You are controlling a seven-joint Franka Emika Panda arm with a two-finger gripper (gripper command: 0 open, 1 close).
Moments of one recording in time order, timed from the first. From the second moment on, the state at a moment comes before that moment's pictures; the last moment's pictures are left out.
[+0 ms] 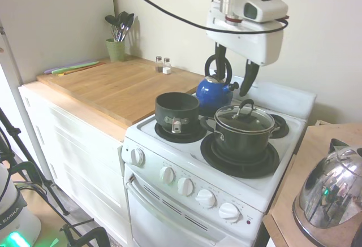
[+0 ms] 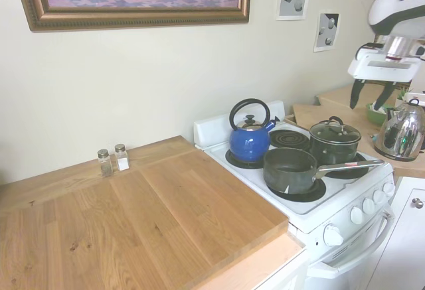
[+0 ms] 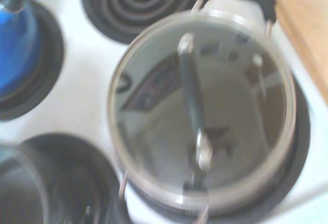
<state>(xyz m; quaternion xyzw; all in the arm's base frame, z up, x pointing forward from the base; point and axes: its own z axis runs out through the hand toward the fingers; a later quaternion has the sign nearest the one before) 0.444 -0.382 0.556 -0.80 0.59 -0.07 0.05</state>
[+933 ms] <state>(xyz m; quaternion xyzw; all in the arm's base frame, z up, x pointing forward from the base) 0.525 -0.397 0.483 -0.82 0.58 0.01 0.03</state>
